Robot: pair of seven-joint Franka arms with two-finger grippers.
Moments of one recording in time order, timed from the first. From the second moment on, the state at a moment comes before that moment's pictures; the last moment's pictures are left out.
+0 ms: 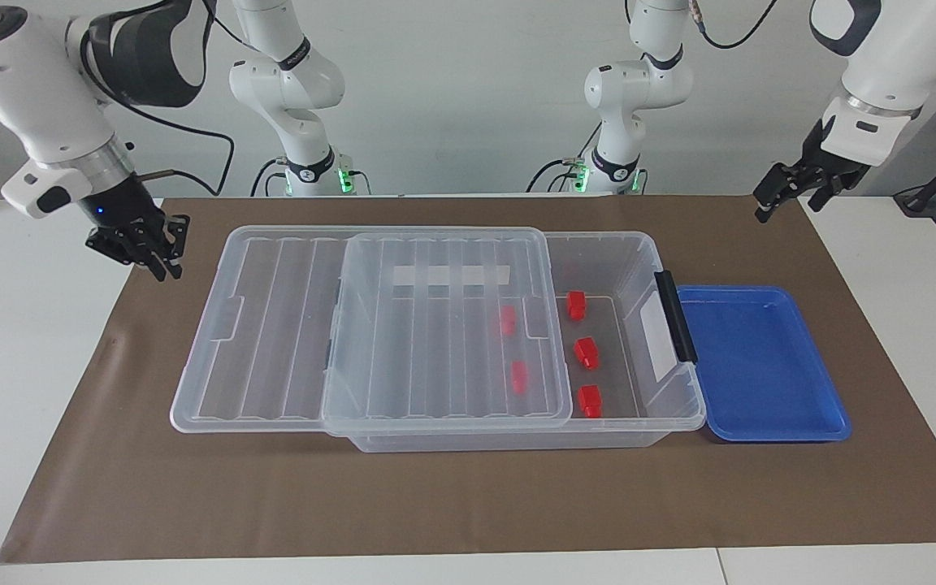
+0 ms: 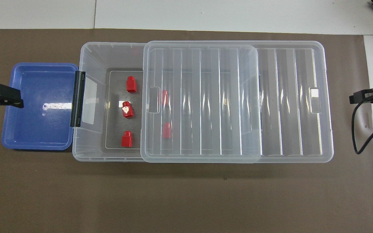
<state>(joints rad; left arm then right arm) 0.05 -0.04 0.00 -1.61 0.04 1.56 -0.07 -0.06 0.05 -0.10 -1.72 0.09 1.88 -0.35</state>
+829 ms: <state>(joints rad) 0.10 -0.06 -0.02 -1.64 0.09 1.60 0.03 -0.07 0.22 -0.10 -1.74 0.22 2.02 -0.58</state>
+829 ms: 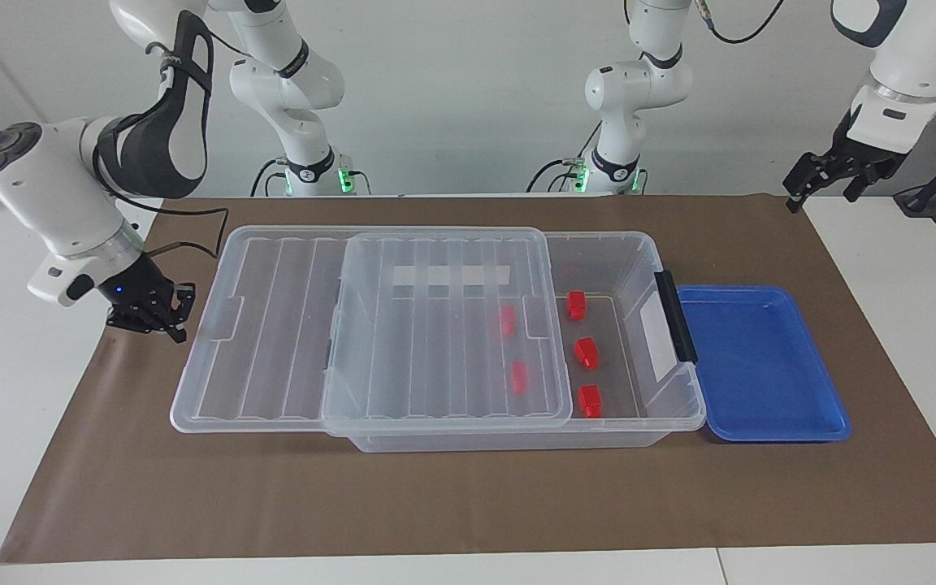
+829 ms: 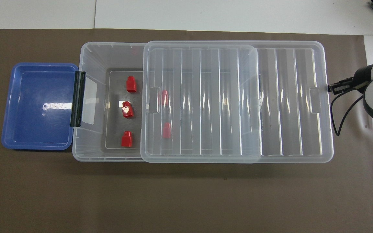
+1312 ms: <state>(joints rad) 0.09 -0.08 -0.03 -1.66 0.09 1.62 0.03 -0.01 0.22 -0.09 -1.74 0.24 2.02 -0.53</state>
